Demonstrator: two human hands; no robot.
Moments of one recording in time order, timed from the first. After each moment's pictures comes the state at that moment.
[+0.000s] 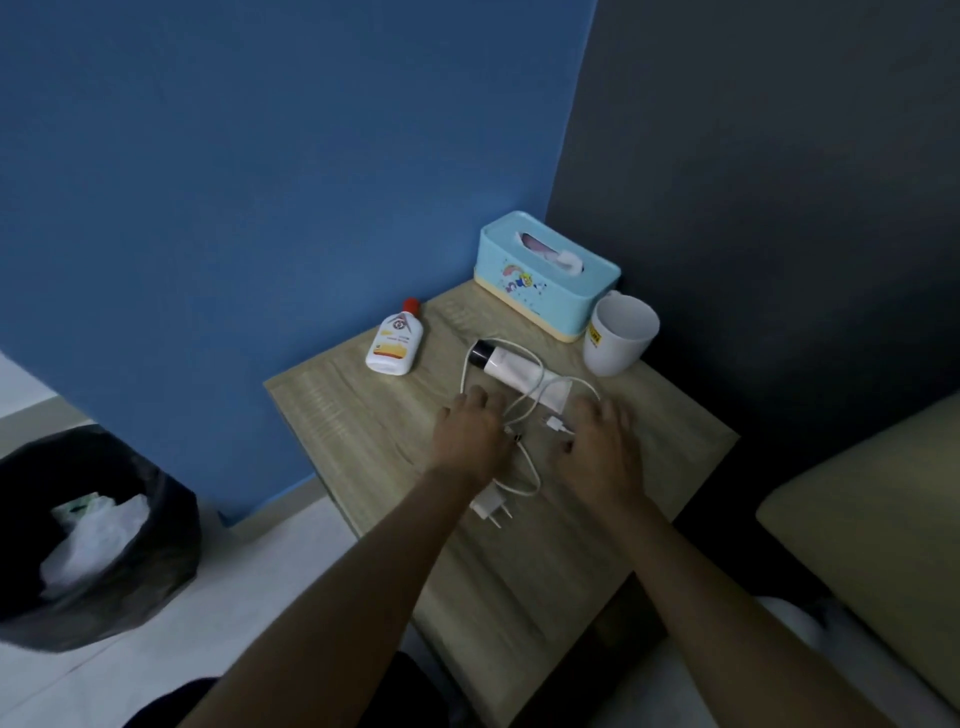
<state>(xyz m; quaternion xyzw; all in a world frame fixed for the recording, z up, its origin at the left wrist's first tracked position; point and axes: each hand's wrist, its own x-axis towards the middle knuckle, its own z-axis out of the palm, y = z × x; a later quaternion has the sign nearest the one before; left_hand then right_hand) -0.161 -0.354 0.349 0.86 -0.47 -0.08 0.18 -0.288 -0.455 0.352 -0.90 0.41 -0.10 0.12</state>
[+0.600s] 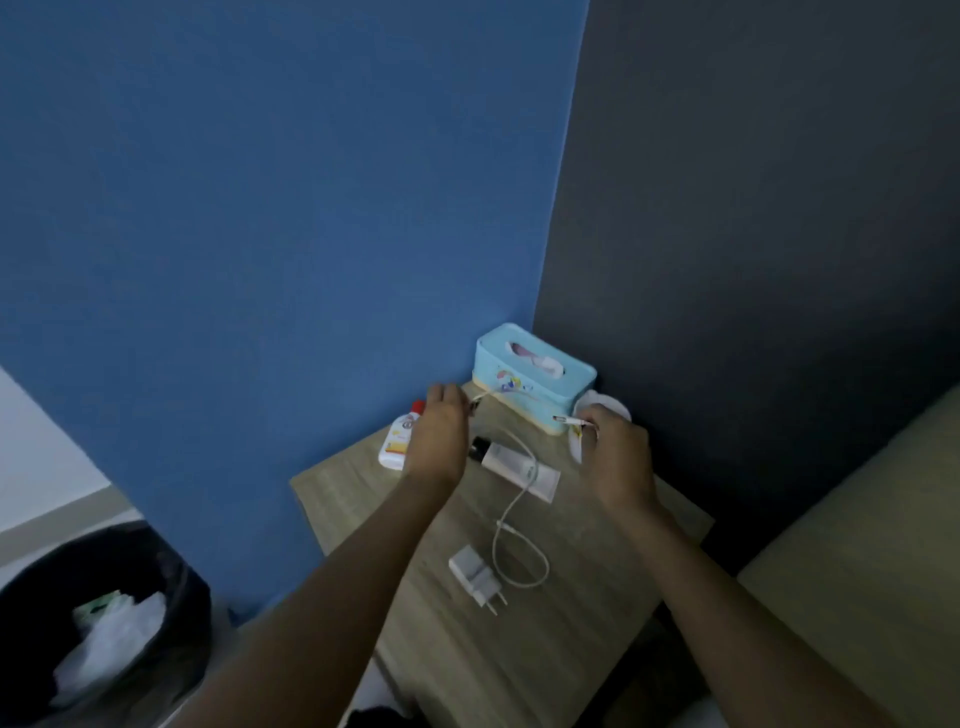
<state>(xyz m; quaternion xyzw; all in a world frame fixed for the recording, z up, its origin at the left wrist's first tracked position) -0.118 -0.357 0.471 0.87 -0.39 0.00 0.30 -0.273 -0.478 0.474 -0.84 0.40 -0.28 0.24</state>
